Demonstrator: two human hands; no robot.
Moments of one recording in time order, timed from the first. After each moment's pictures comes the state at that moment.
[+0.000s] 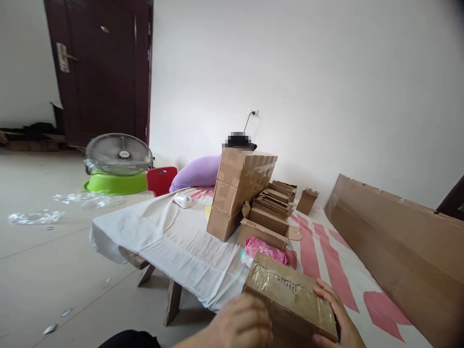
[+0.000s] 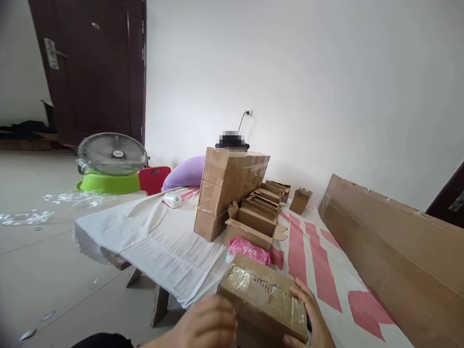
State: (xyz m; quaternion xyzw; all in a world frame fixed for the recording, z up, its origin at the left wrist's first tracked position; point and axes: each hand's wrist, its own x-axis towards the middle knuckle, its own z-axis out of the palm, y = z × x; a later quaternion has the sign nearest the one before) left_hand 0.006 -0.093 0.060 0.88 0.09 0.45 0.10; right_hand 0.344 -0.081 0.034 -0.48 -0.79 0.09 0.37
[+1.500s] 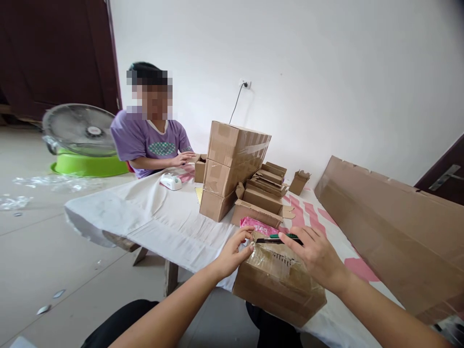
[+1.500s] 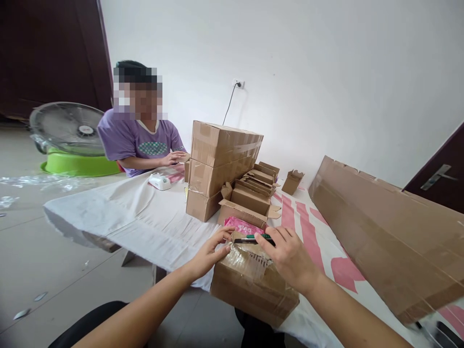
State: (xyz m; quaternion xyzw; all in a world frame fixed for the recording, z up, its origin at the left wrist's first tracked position) left_hand 0.005 -0.017 0.055 0.71 0.30 0.52 0.37; right_hand 0.248 -0.060 0.165 -0.30 -0.87 -0.37 0.15
